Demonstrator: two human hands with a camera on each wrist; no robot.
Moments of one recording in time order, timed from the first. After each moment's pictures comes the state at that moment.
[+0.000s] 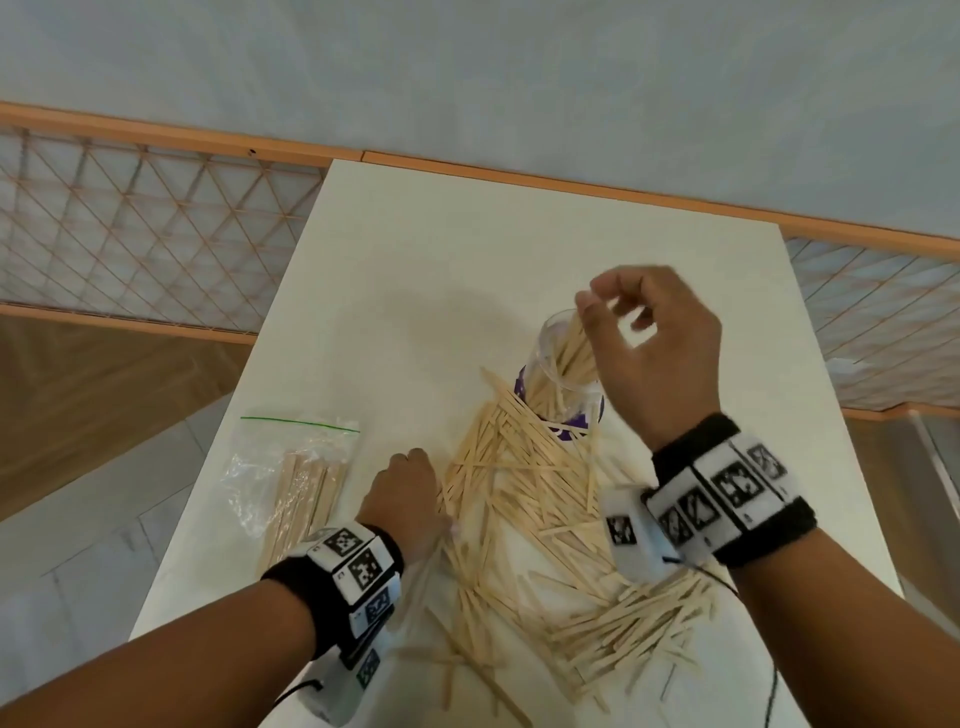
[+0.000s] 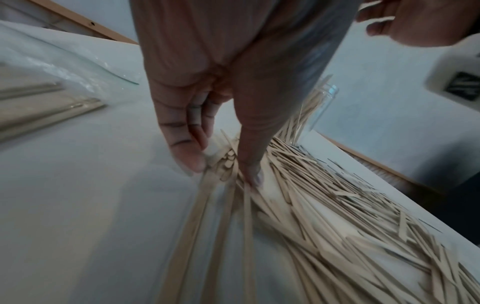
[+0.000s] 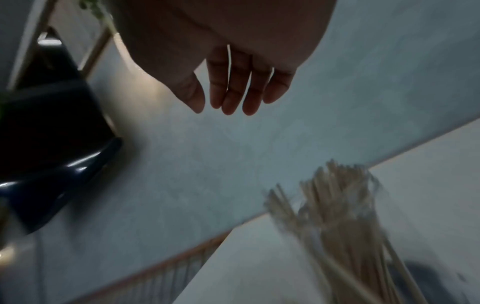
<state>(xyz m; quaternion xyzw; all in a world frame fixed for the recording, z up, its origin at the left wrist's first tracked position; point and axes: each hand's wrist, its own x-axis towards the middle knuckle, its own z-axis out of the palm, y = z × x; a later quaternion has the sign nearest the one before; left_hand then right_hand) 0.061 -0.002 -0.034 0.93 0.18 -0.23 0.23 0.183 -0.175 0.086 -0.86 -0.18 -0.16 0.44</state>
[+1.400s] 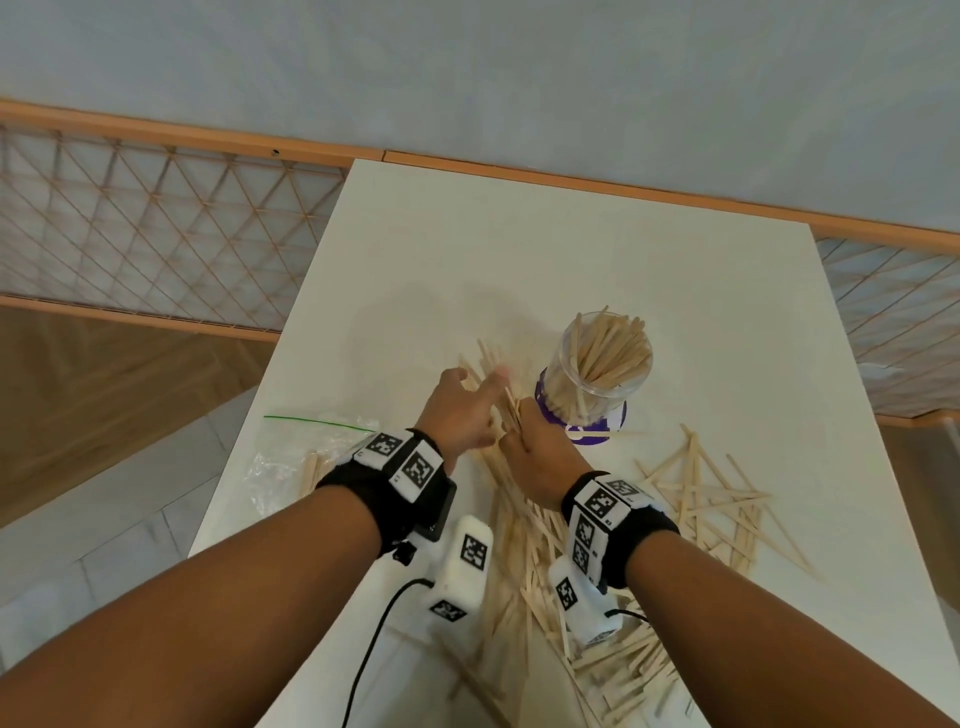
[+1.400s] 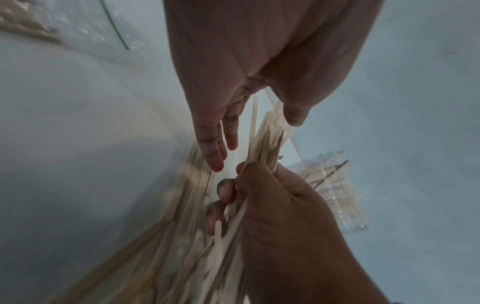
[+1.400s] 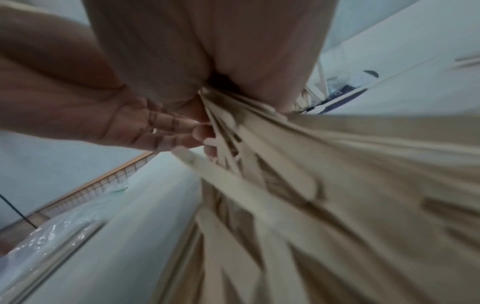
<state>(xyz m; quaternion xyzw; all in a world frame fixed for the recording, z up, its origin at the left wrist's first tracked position) 0.136 -0.003 -0.006 0.64 0.34 -0.13 0.68 0.150 -0.132 -0.029 -0.87 -0.19 0.28 0.35</state>
